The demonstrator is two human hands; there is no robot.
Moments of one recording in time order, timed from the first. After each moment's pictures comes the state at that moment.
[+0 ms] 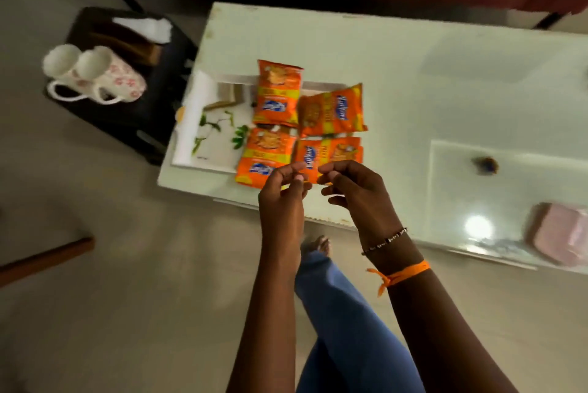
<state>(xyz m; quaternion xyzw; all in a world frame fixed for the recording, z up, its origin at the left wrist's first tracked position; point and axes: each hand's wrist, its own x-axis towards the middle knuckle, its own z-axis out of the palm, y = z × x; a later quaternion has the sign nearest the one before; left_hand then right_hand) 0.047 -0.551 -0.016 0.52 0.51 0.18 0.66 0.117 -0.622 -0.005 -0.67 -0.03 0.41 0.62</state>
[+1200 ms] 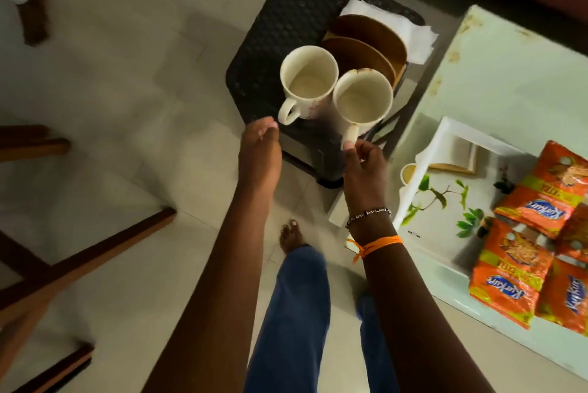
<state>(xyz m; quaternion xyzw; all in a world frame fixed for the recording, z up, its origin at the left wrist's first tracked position) -0.096 -0.036 -0.075 0.51 0.65 0.16 0.54 -0.019 -0.126 -0.088 -0.83 0.01 0.31 0.47</state>
